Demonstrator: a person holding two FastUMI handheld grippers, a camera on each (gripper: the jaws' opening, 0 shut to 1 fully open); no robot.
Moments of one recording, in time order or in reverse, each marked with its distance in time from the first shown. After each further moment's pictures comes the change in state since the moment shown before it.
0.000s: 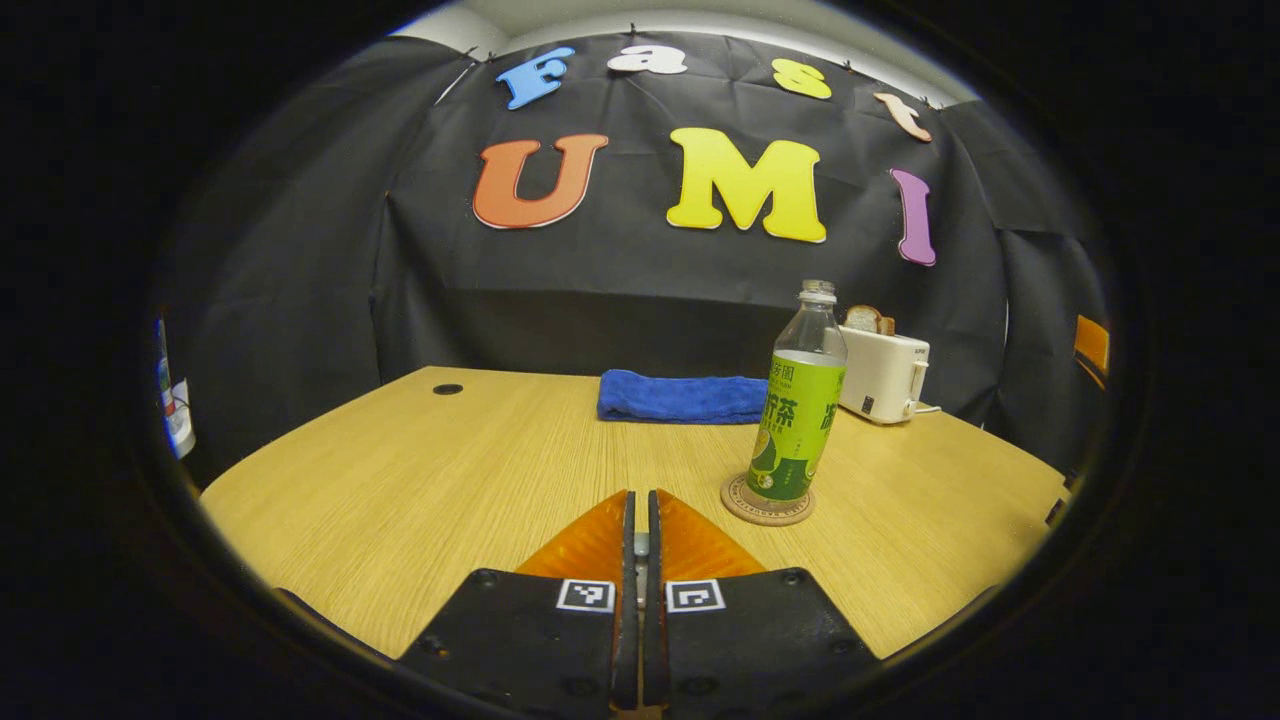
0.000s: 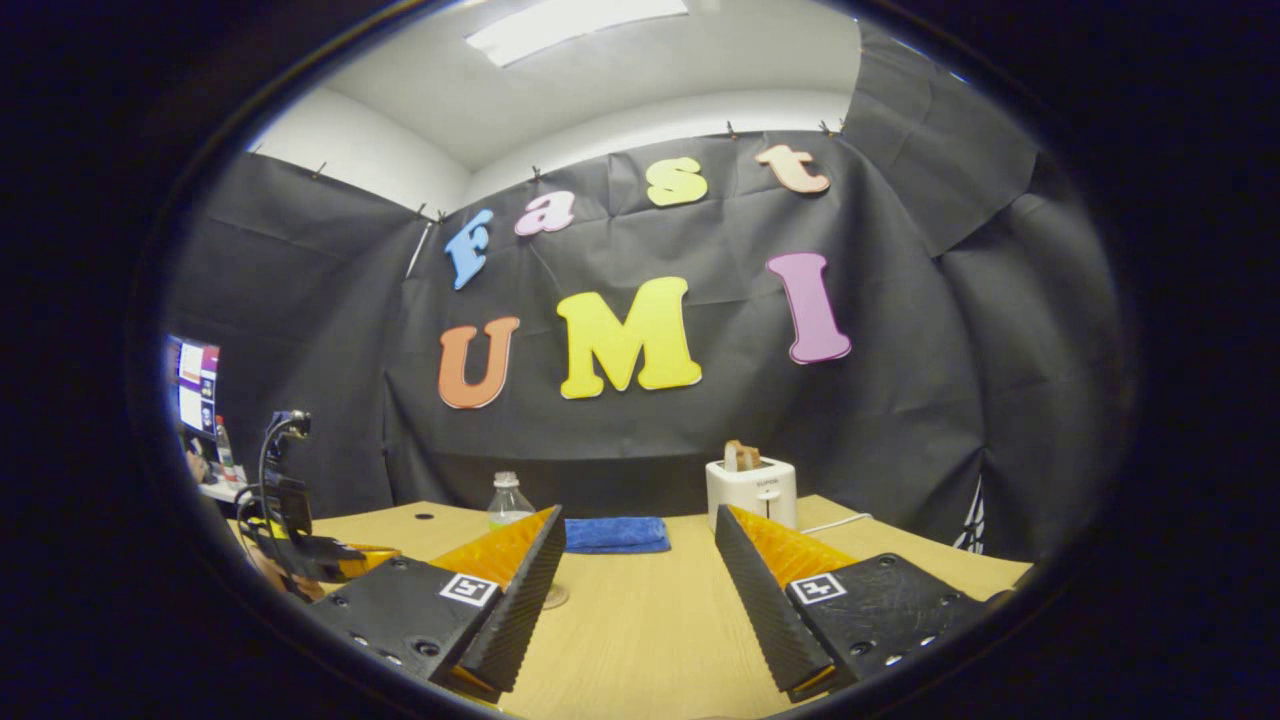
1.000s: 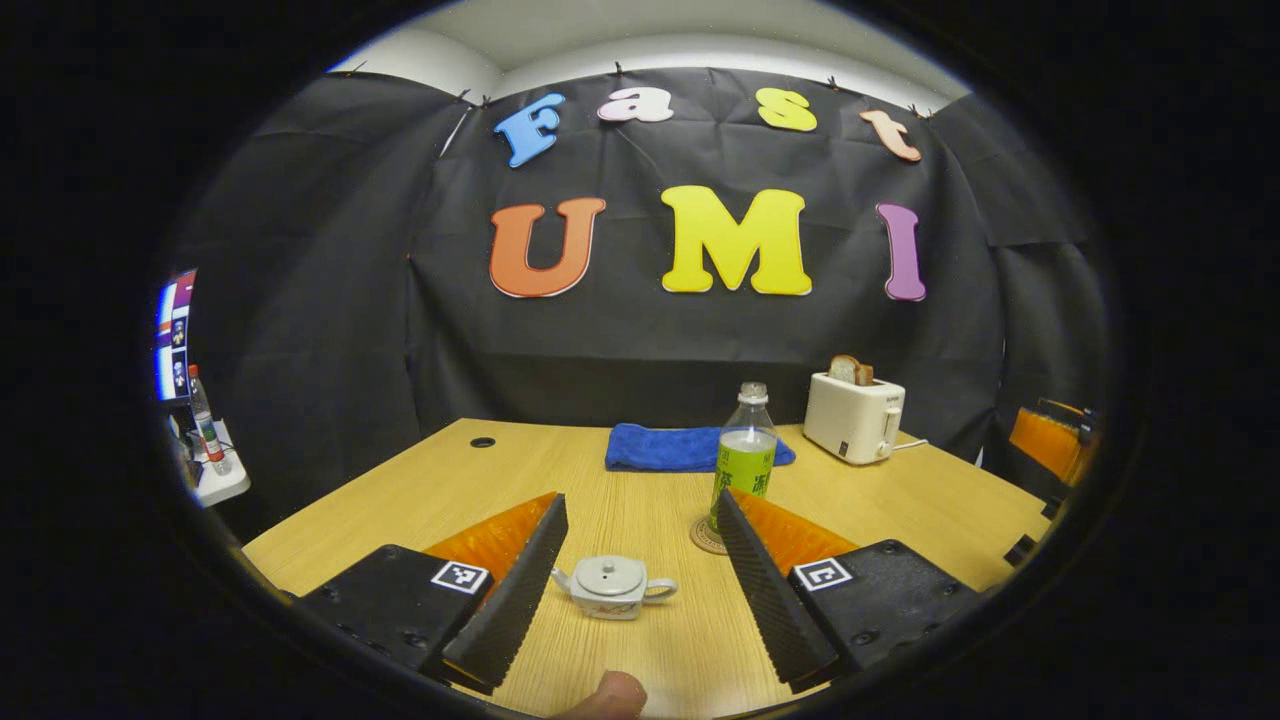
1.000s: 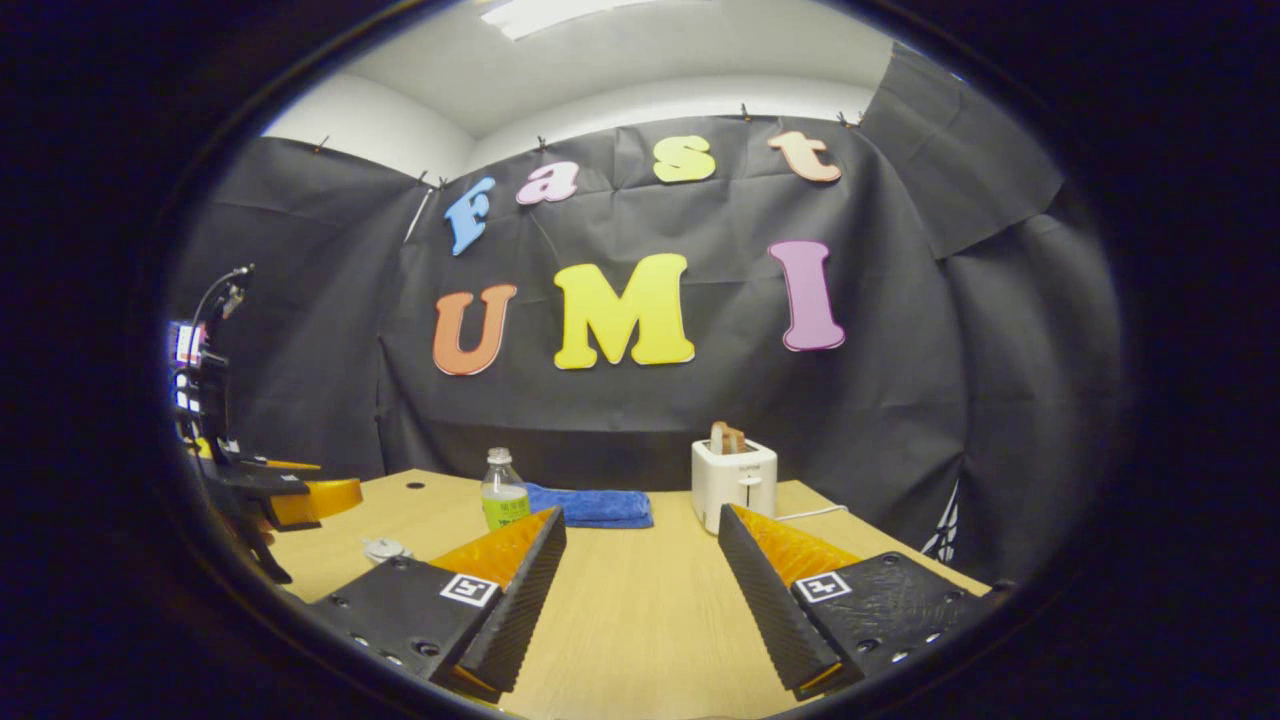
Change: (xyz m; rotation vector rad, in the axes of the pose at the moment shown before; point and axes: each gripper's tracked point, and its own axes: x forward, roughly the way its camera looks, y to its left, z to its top) left arm -0.106 -0.031 0.097 -0.017 -0.100 0.053; right arm -0.024 -0.007 0.014 -0.072 0.107 -0.044
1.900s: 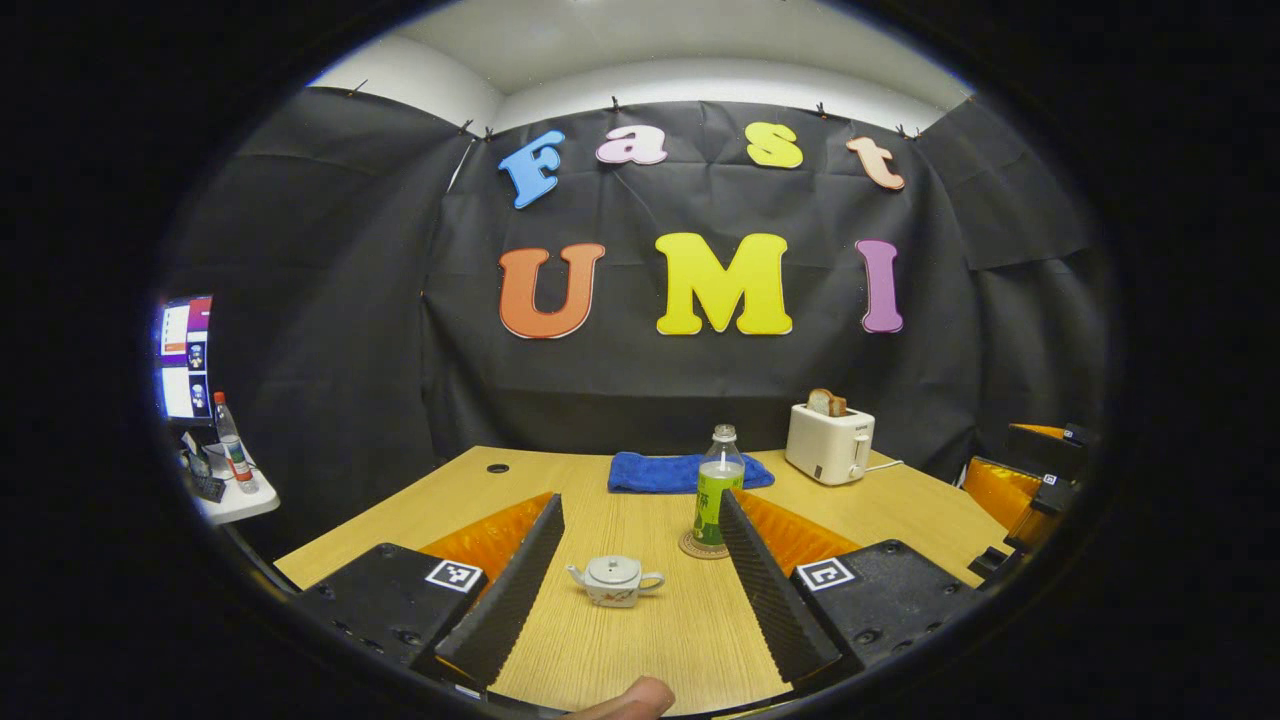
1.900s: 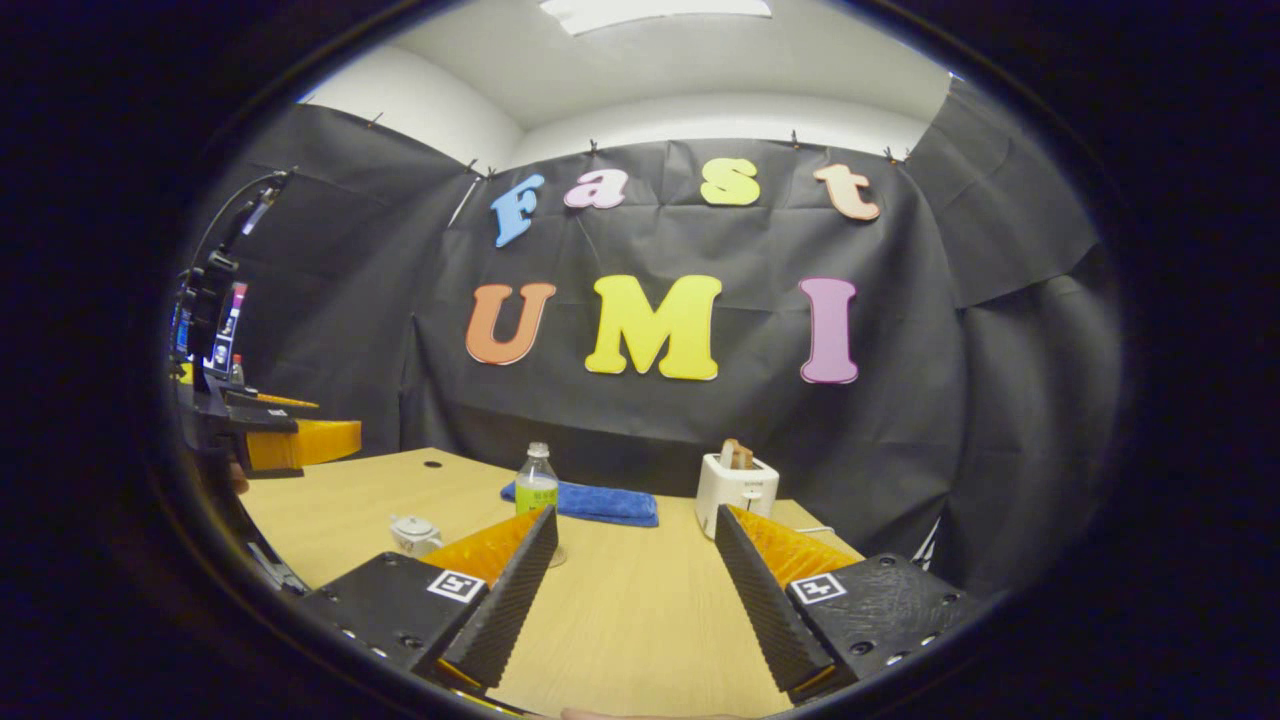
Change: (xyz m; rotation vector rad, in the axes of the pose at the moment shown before) left arm -0.060 -0.002 0.028 0.037 -0.055 0.007; right arm -0.048 0.022 0.013 -0.119 -0.009 0.049
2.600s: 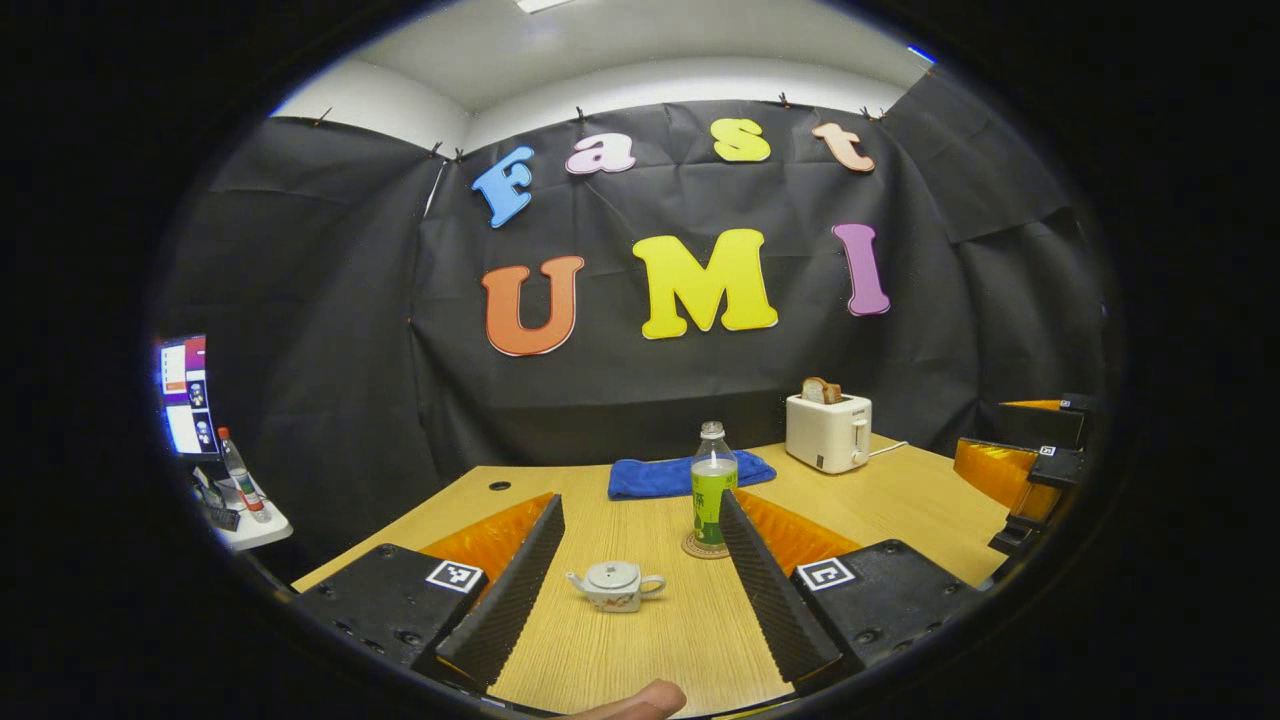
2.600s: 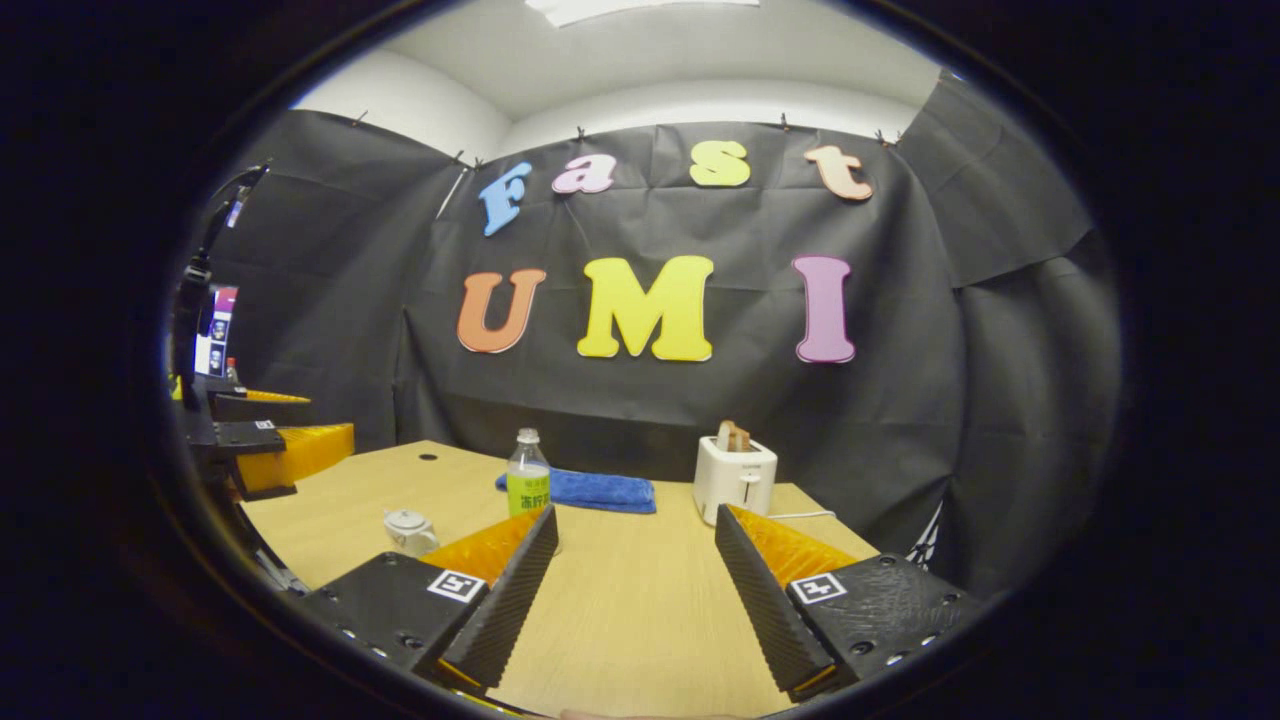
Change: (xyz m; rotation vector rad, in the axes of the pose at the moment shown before) left arm 0.001 -0.018 -0.002 0.097 -0.031 -0.013; right arm 0.009 -0.007 -0.013 0.025 0.045 -0.007
